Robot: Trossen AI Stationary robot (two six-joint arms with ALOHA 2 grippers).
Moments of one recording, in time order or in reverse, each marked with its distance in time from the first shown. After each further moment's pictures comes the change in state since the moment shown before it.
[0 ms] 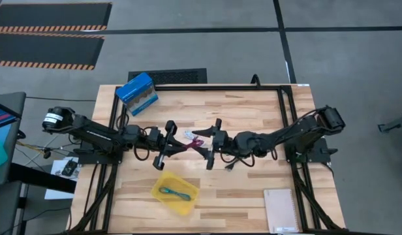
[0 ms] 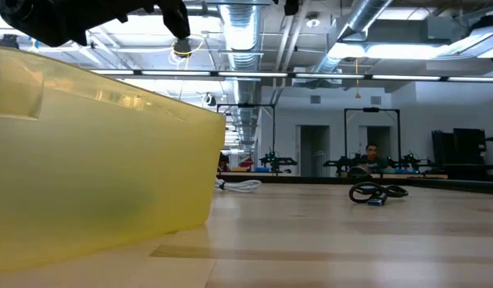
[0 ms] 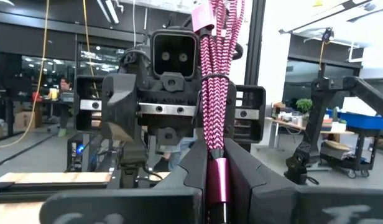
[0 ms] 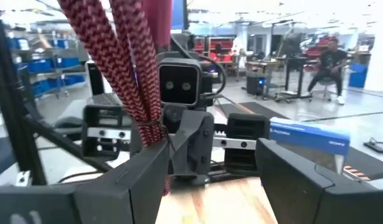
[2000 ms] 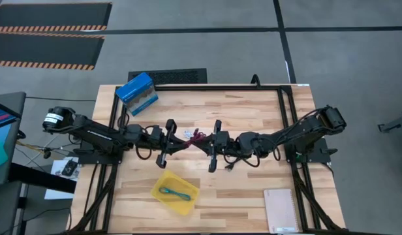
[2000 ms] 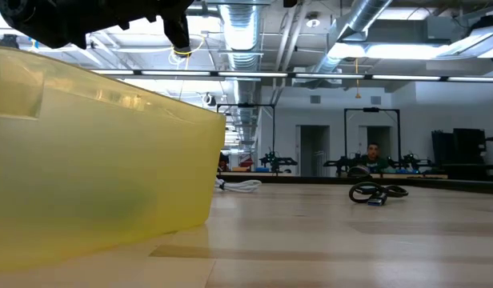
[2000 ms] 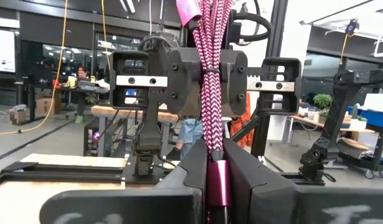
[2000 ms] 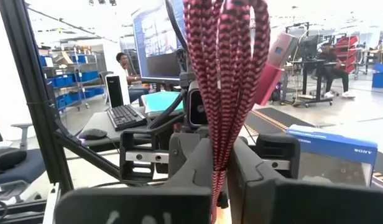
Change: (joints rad) left arm 0.000 0.004 -0.002 -0.036 -0.042 -0.010; right arm -0.003 -0.011 0.002 0.023 -0.039 0.042
